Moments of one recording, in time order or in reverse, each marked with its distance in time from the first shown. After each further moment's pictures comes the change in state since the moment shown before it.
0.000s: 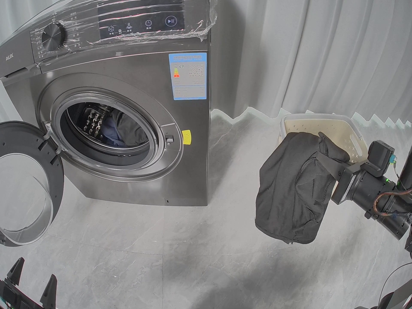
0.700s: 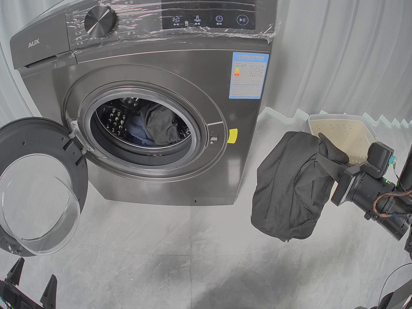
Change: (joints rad) left arm 0.000 0.000 0.000 0.000 0.000 0.000; right arm -0.001 0.001 0.005 0.000 0.003 0.000
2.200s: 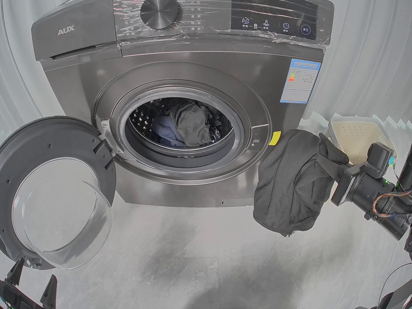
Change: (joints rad) left arm 0.000 0.000 0.000 0.000 0.000 0.000; right arm -0.007 0.001 0.004 0.000 0.001 0.000
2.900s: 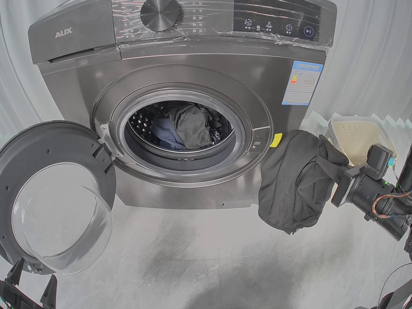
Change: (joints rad) left arm 0.000 0.000 0.000 0.000 0.000 -0.001; right arm -0.002 0.001 0.007 0.001 0.001 0.001
